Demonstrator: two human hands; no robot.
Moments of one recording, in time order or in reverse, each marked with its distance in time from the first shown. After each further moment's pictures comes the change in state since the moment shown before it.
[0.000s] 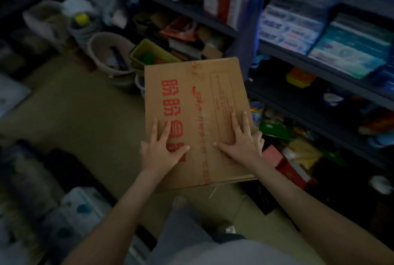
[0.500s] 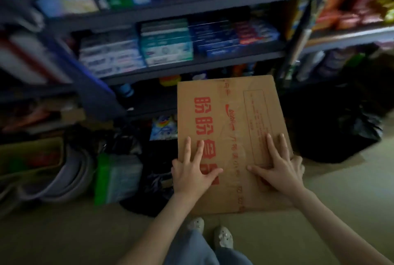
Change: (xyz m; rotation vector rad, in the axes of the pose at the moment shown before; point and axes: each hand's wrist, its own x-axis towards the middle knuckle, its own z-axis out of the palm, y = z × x) left_hand -0.084 0.281 0.128 0.349 -0.301 0.801; right_hand -0.199 0.277 0.018 0.384 0.254 0.792
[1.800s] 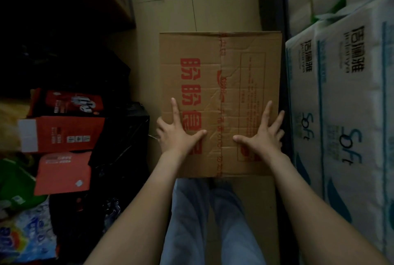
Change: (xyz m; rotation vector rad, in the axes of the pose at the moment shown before) left_hand 0.069 0.018 0.496 0.613 -0.743 0.759; right_hand -0.112 0.132 0.538 1.142 -0.003 1.533
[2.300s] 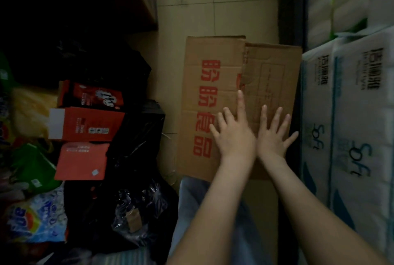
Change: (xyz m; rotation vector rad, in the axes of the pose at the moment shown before) left_hand -0.066 0.090 -0.008 0.056 -0.042 0.291; right_hand -0.020 -0.041 0.006 -0.452 0.061 -0.056
